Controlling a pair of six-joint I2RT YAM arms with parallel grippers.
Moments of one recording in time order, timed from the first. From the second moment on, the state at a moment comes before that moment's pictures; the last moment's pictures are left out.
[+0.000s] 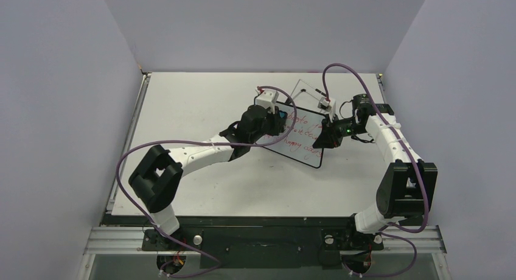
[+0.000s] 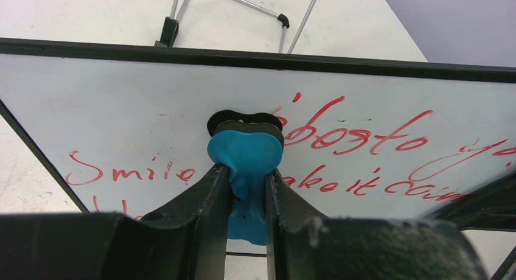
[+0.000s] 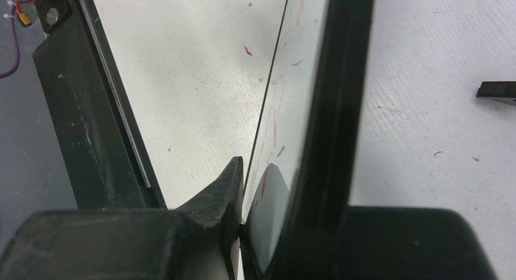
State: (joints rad) left arm -0.82 1.73 1.17 0.26 -0.17 -0.41; right arm 0.01 1.53 1.23 -1.05 -0.95 -0.82
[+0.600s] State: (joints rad) left arm -0.81 1.73 1.23 0.26 -0.16 -0.42; right arm 0.01 1.53 1.23 -1.06 -0.95 -0.82
